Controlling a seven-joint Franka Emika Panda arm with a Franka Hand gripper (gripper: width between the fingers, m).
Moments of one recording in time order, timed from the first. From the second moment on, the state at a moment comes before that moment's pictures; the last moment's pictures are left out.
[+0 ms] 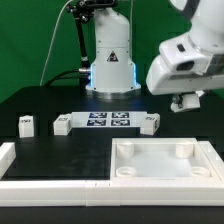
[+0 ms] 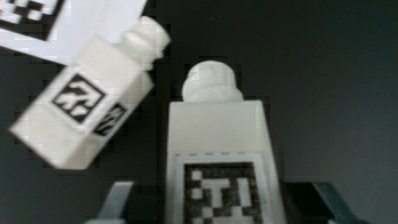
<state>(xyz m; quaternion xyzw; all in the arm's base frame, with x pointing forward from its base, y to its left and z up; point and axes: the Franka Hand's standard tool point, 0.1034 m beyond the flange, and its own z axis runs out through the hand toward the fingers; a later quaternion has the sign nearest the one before) 0.406 0.152 0.074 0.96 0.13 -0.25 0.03</state>
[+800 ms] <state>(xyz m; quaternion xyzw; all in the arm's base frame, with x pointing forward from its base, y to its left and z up) 0.454 0.149 0.102 0.99 0.15 0.04 -0.02</state>
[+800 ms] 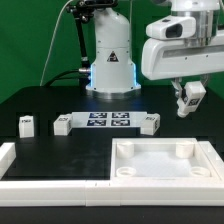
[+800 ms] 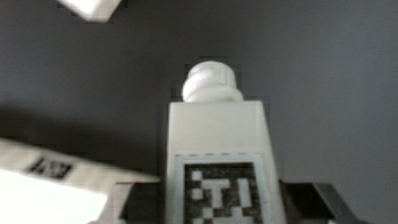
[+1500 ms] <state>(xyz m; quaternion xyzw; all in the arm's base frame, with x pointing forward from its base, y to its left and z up) 0.532 0.129 0.119 0.98 0.19 0.07 -0.04</state>
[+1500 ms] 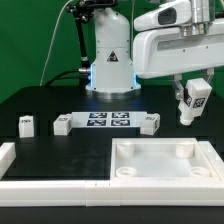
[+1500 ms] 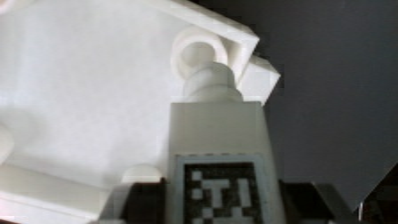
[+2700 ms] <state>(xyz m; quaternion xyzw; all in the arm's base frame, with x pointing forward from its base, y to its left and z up) 0.610 0.116 0.137 0.97 0.11 0.22 -0.05</state>
